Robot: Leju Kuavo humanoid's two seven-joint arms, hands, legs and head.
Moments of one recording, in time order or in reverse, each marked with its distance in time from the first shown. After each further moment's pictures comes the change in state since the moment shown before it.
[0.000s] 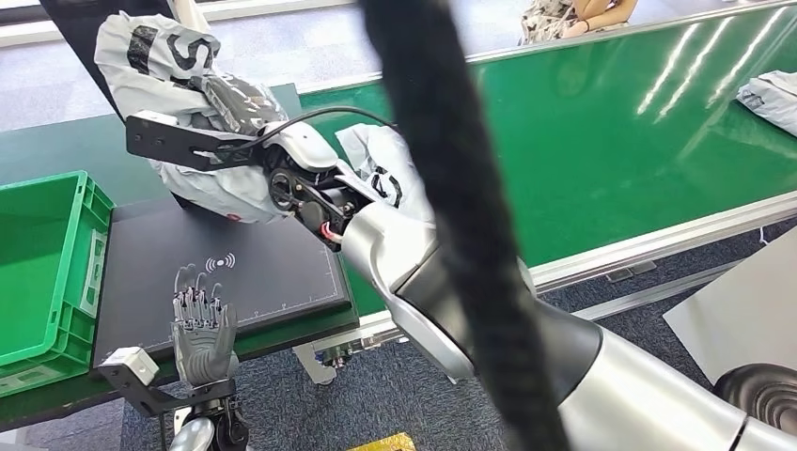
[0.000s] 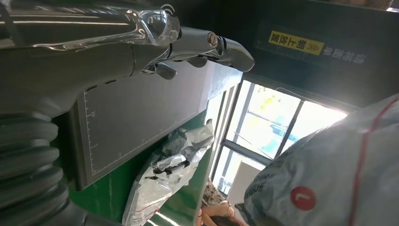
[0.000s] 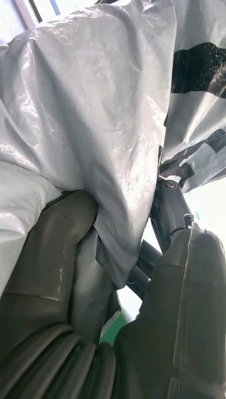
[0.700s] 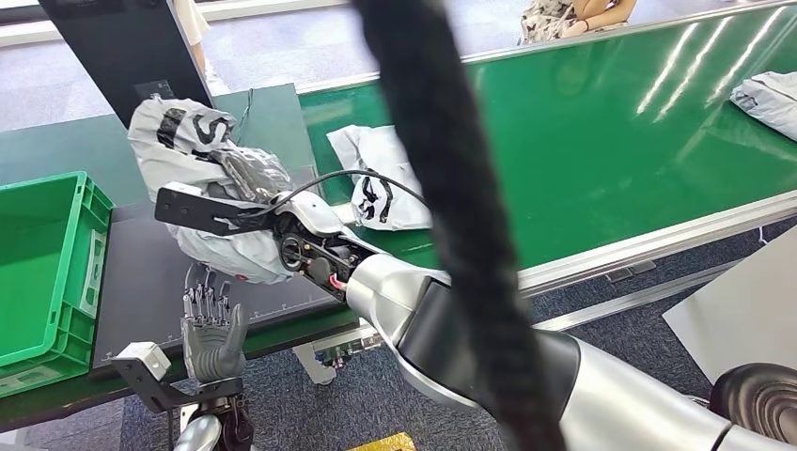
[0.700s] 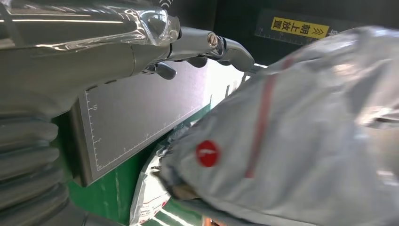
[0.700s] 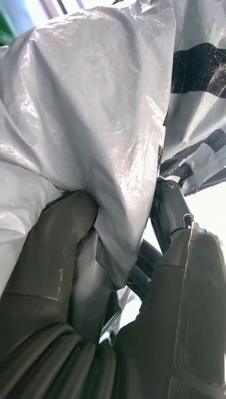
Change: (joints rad) left arm -0.010 -0.001 -0.027 0.017 -0.030 0.017 0.000; right arm 0.147 -0.017 0.343 0.048 -0.363 -0.137 -0.043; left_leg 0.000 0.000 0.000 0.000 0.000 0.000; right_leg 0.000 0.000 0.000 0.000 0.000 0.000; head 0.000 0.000
